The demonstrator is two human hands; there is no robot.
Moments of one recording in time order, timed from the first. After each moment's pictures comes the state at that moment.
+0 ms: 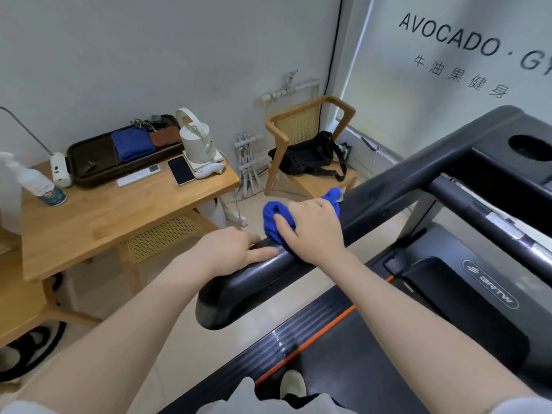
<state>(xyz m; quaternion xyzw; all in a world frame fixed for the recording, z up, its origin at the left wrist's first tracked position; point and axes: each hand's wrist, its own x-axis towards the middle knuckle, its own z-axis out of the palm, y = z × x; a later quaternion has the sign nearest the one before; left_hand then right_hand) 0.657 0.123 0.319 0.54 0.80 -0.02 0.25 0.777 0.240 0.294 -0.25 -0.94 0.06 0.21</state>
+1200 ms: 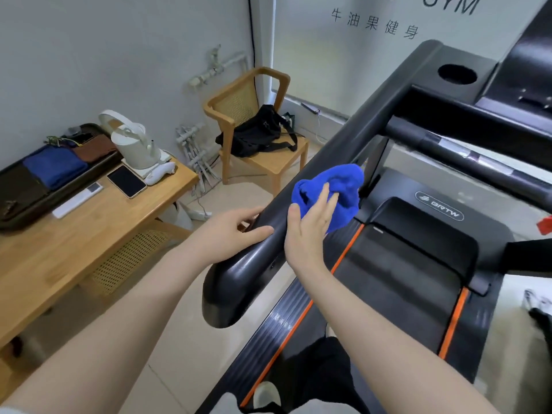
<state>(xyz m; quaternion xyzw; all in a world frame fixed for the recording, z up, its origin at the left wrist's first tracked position) 0.651 0.128 0.323 0.59 0.71 0.15 0.35 0.777 0.175 0.263 -0.56 -0.59 0.43 0.40</state>
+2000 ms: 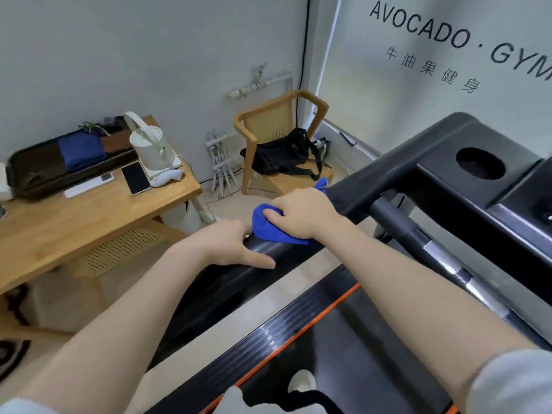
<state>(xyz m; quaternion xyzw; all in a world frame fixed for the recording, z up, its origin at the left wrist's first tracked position) 0.704 0.269 0.336 0.48 0.79 0.02 0.37 0.805 0.405 0.316 -0.17 -0.98 0.06 -0.01</state>
